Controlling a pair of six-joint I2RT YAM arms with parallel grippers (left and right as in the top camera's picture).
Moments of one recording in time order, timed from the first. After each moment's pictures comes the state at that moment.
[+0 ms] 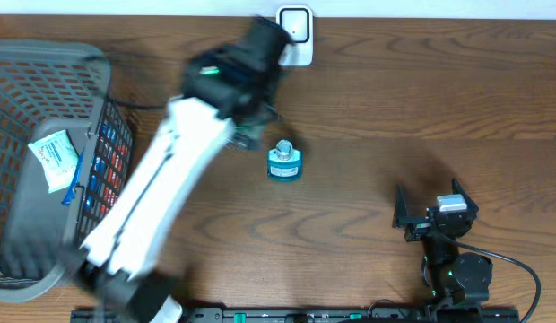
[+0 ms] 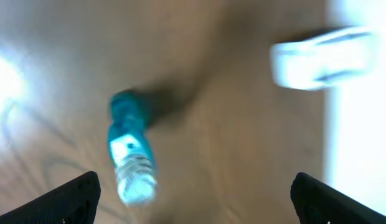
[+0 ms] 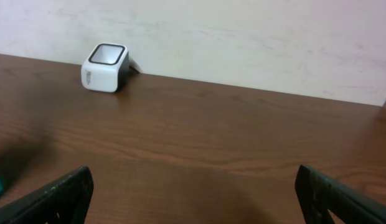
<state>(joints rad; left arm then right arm) -0.50 1.73 1.94 -1.33 -0.13 -1.72 0.05 0.02 0.01 -0.07 -0.03 -0.08</state>
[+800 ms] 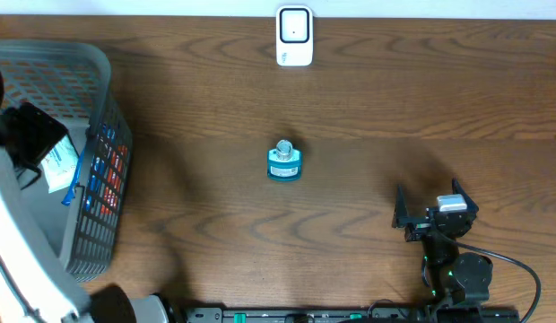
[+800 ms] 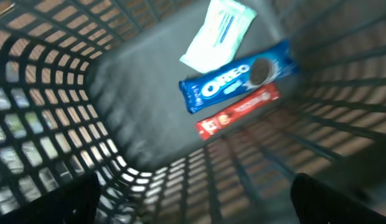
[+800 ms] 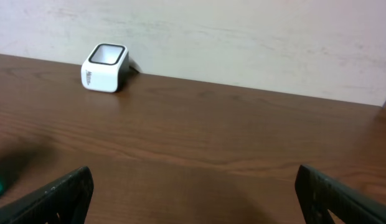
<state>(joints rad) 0.48 1.54 1.94 -1.64 -0.19 -0.45 0.05 0.02 0.01 -0.07 -0.03 -0.08</state>
